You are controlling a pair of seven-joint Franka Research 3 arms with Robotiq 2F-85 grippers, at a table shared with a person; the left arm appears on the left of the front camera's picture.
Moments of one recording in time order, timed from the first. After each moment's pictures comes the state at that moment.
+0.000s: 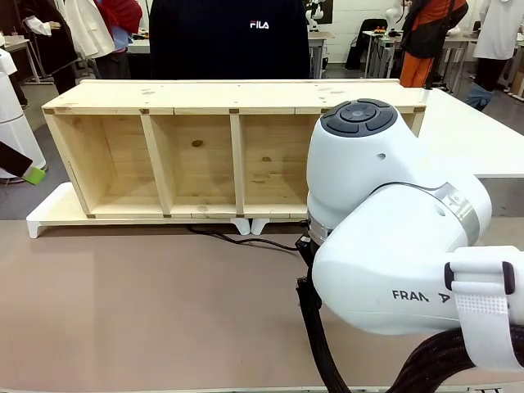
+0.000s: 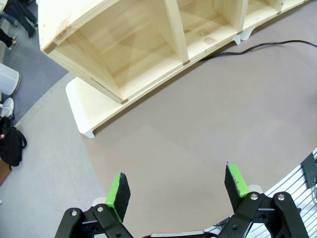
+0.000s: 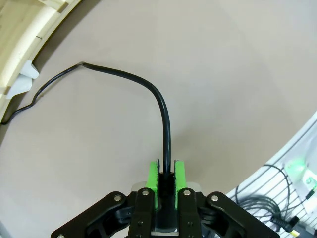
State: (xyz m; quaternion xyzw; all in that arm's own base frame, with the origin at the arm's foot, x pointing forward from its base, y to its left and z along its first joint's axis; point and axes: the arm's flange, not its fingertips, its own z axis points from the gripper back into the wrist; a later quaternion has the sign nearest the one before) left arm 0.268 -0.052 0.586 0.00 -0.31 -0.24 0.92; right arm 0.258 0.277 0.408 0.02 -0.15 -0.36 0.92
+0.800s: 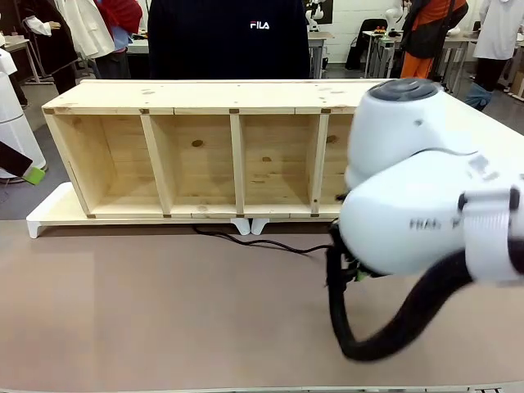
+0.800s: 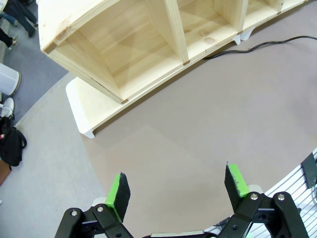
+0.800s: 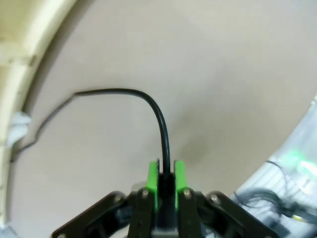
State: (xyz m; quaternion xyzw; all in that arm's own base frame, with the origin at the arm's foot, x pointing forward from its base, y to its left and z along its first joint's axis) left arm 0.268 -0.052 0.586 0.00 -0.31 -0.24 0.92; right arm 0.307 0.202 0.421 0.03 -0.09 -0.44 0.89
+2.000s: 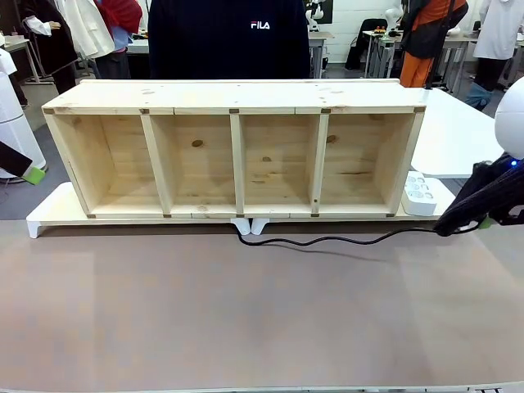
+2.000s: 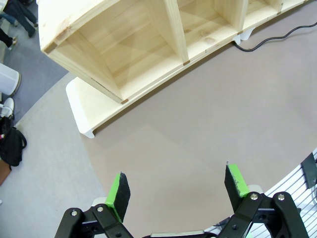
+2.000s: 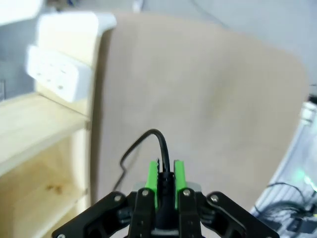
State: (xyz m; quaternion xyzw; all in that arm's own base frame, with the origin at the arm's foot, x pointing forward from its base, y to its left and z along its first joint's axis) left arm 0.268 -0.052 0.586 0.00 -0.31 -0.24 0.92; right arm 0.343 -0.017 0.489 0.10 -0.12 -0.61 0.77
